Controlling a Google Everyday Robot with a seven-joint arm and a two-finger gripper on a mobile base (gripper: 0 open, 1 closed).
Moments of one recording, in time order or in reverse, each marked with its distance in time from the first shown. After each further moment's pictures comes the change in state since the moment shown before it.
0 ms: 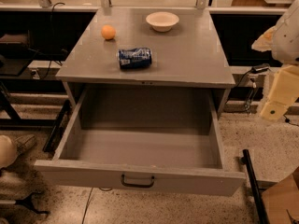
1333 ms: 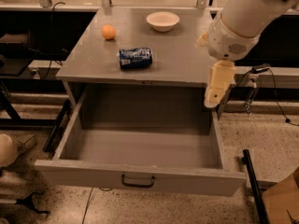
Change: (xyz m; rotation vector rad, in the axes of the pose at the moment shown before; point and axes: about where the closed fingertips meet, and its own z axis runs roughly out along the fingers) arm -0.083 -0.052 0.083 -0.045 -0.086 -0.233
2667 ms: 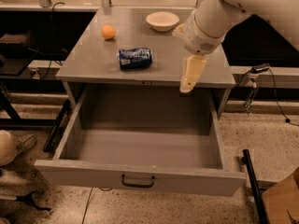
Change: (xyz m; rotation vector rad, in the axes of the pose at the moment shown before) arm -0.037 -0.072 0.049 0.135 -0.091 -0.113
